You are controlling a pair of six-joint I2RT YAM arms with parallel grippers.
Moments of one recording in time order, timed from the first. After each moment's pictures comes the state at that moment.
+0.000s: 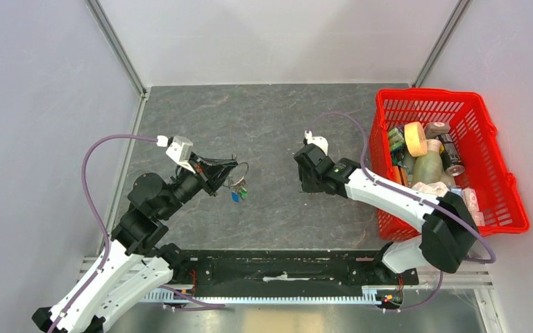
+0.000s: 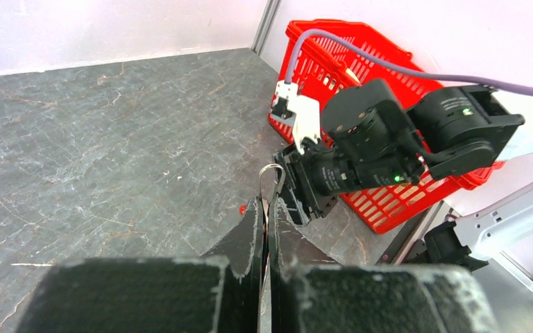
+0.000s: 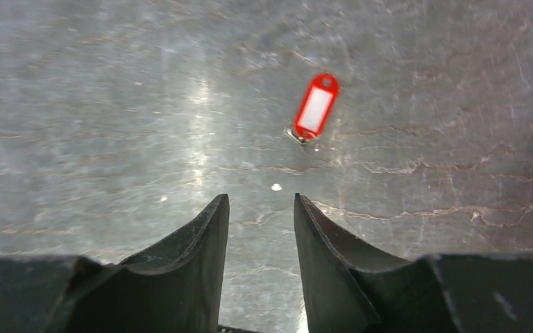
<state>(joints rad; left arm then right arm) -0.64 0.55 0.75 -0.12 0.13 -0.37 0.80 1.41 1.05 -0.60 0.30 0.62</state>
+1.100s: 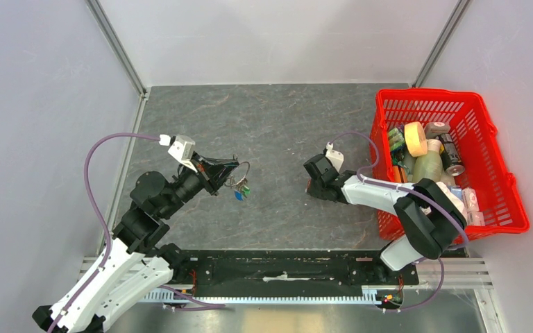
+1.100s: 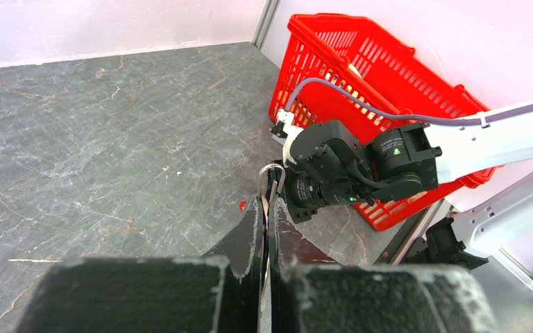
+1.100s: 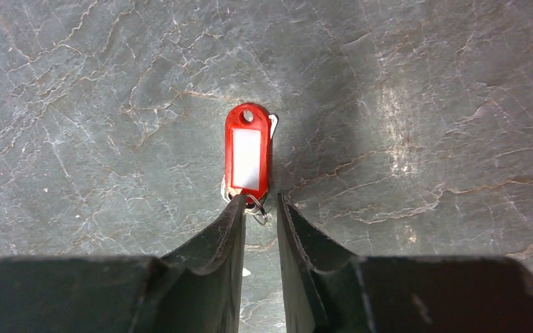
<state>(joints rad) -0.64 0.57 0.75 -0.13 0.13 -0.37 0.67 1.54 0.75 -0.24 0.32 0.89</state>
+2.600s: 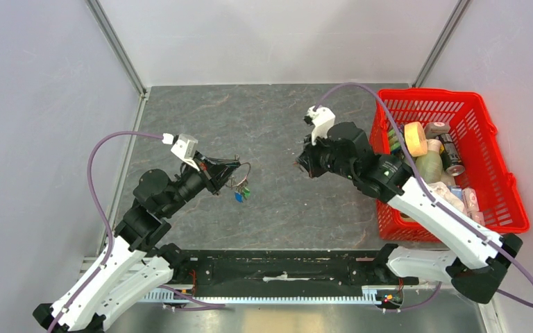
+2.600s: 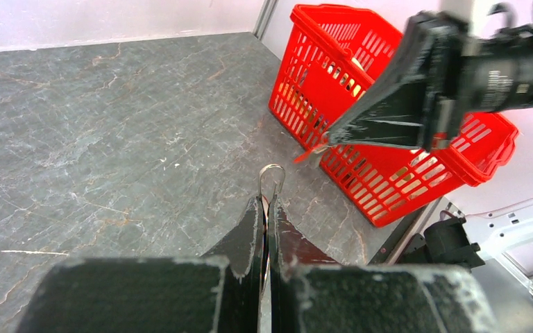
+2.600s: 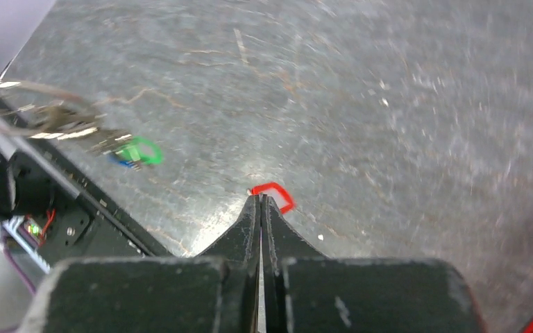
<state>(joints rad) -0.64 0.59 0.75 -0.13 0.13 -0.39 0.76 1.14 1.20 -0.57 0.05 0.29</state>
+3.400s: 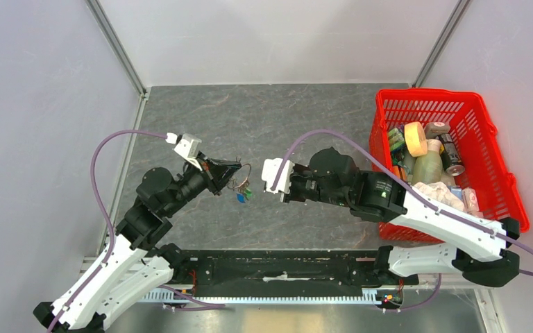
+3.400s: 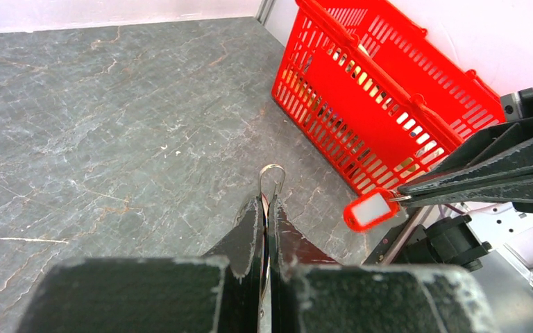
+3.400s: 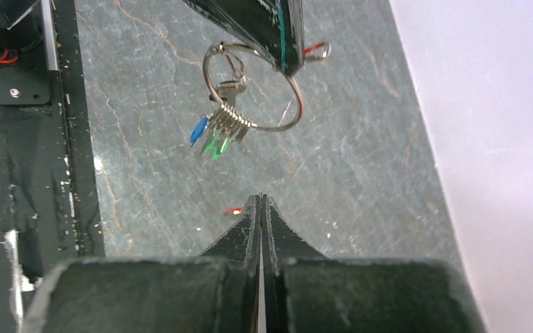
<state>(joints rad) -0.64 0.60 0.75 -0.16 0.14 -0.39 1.16 1.15 1.33 -0.58 0.05 -0.45</state>
